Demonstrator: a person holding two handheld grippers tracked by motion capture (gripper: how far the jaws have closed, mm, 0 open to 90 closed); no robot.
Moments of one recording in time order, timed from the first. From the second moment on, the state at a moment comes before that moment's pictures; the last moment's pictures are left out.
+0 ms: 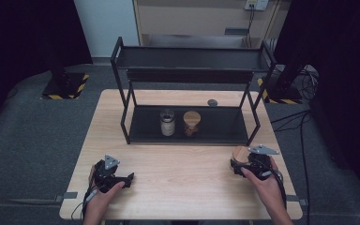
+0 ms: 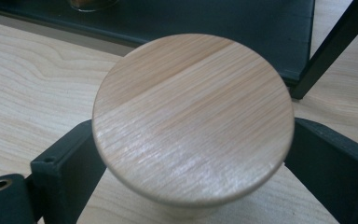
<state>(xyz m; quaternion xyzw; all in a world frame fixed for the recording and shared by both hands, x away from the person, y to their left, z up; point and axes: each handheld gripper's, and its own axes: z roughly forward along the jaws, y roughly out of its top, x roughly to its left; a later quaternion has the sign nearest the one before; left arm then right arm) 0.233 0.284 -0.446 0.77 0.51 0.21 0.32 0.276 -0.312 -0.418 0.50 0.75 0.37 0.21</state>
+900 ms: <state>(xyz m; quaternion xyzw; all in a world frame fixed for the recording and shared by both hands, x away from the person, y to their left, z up) 0.233 0.284 -0.446 0.77 0.51 0.21 0.32 0.271 -0.299 -0.424 0.49 0.75 0.37 0.24</state>
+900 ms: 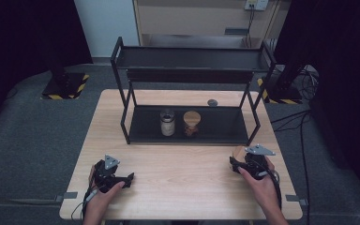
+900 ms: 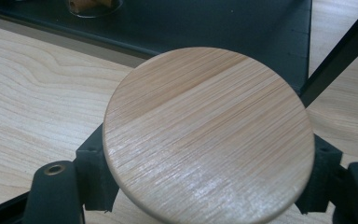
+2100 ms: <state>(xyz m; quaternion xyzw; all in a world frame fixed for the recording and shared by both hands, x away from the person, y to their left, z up) 0.233 0.284 -0.446 0.77 0.51 0.21 0.32 0.280 -0.277 -0.391 0.45 0.77 0.38 0.25</state>
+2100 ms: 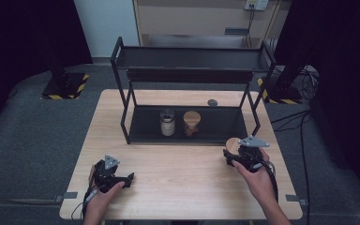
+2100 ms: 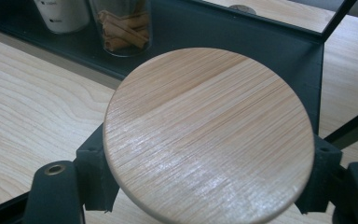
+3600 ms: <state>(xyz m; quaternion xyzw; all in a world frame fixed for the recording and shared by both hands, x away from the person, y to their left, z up) 0.233 0.284 -0.446 0.77 0.51 0.21 0.32 0.290 -0.247 -0.381 0.42 0.79 0.38 0.24</state>
